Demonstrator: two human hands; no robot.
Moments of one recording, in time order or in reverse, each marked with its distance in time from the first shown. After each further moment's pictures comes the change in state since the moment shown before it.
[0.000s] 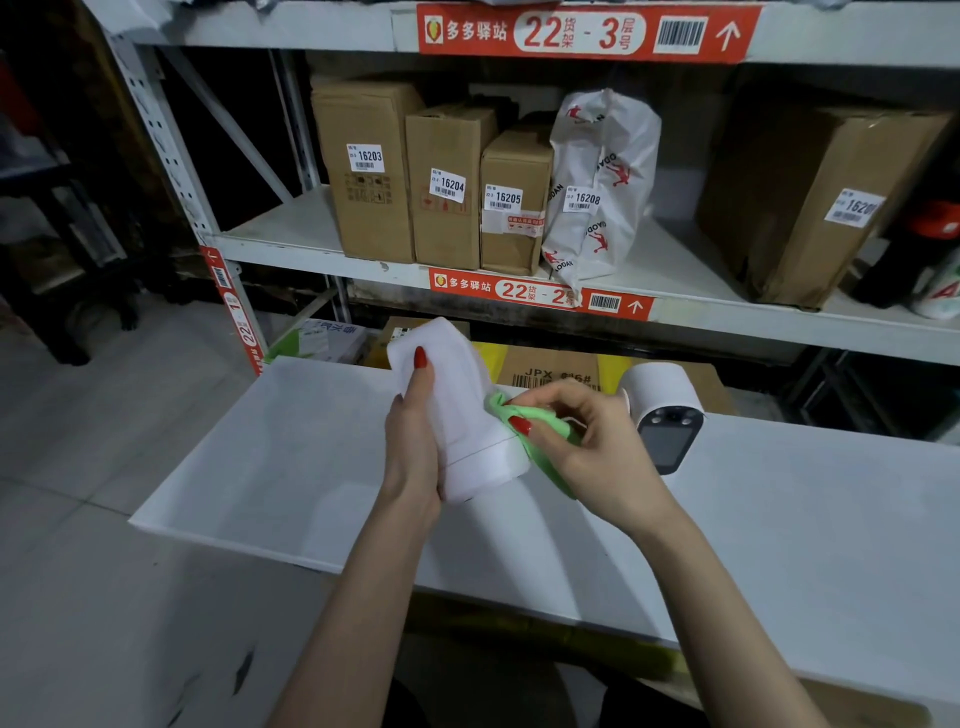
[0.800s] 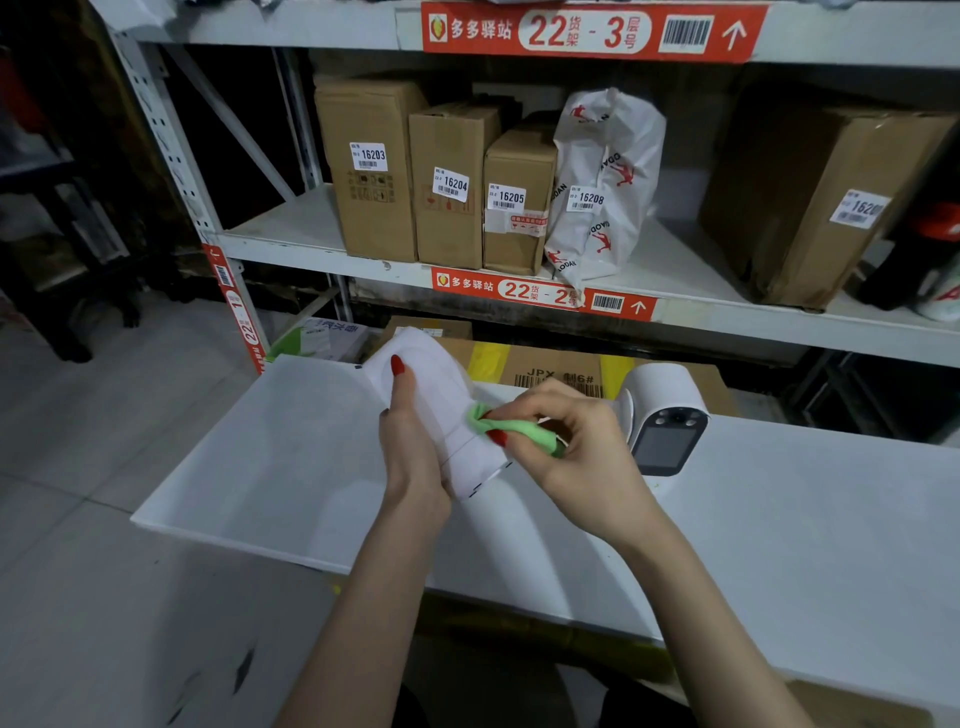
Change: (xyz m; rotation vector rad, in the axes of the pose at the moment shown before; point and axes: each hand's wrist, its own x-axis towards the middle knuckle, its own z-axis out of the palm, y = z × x) left_hand -0.006 0.001 0.004 -0.192 0.103 -0.056; right_hand -0.001 -0.002 0.013 -0.067 -0.006 -0.132
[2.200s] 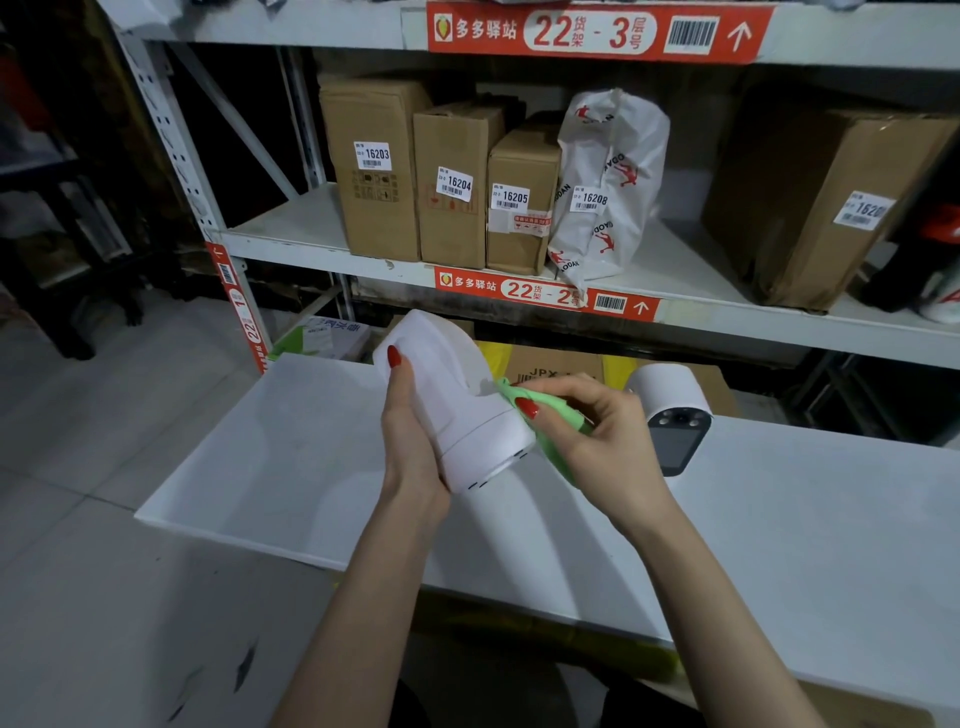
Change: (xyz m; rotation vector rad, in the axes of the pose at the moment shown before) left_hand -0.012 0.007 -0.002 -0.120 -0.186 0.067; right_hand 0.005 0.006 -0.007 0.147 0.144 0.081
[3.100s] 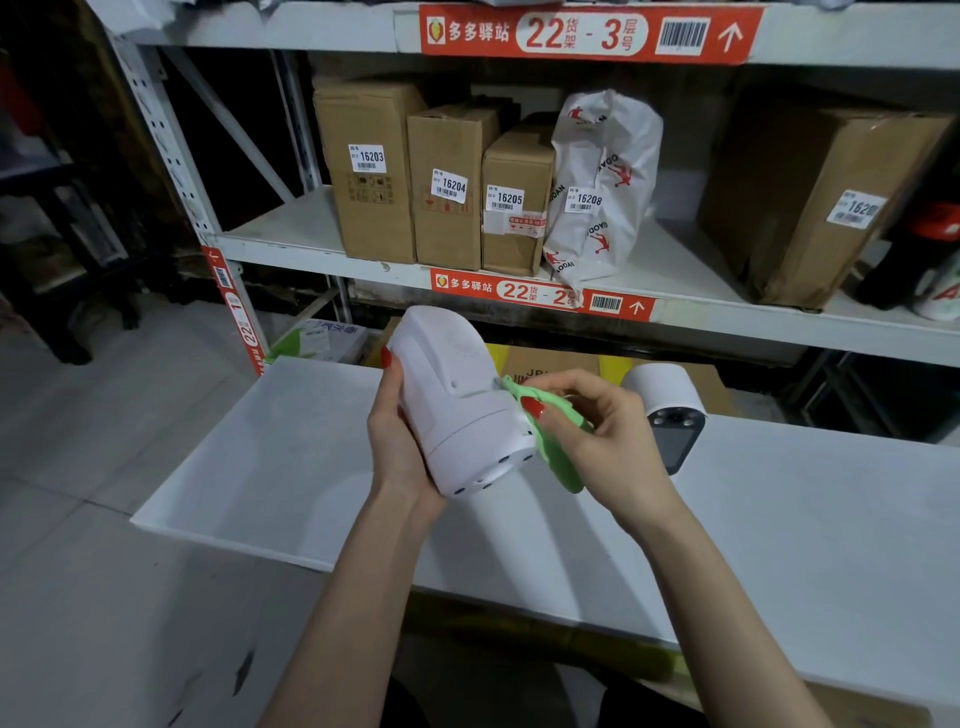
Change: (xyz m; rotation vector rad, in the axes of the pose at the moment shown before) left_hand 0.007 0.003 -0.008 -0.099 -0.155 -0.089; right_hand 0.000 -0.001 -0.007 0.046 -0.029 0.029
